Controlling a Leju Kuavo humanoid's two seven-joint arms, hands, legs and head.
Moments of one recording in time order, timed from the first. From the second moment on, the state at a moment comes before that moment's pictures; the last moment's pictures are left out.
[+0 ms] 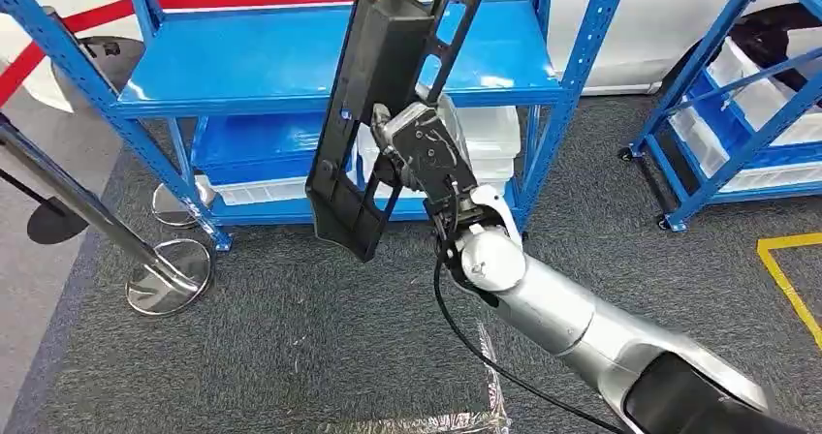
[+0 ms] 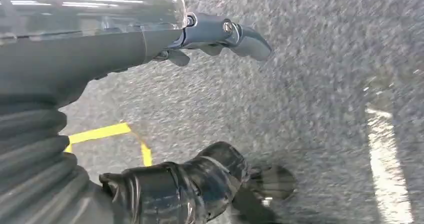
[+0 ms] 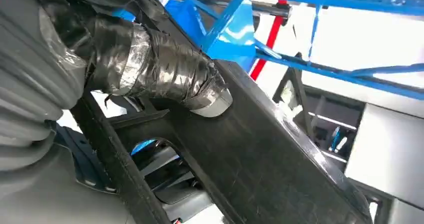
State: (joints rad) left arm -0.11 0.01 -0.64 -0.24 0.63 0.40 -0.19; right arm -0.83 -0.07 0.82 -1.54 -0.34 -0.57 -0.09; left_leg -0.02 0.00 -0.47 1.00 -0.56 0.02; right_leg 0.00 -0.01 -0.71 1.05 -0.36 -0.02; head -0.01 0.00
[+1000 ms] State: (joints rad) left arm -0.11 0.01 -0.67 -0.24 0.65 0.40 -0.18; right arm -0.83 -0.12 0.78 -1.57 -0.25 -0.59 -0.04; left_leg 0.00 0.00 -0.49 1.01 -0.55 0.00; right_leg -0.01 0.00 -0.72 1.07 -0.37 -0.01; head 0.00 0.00
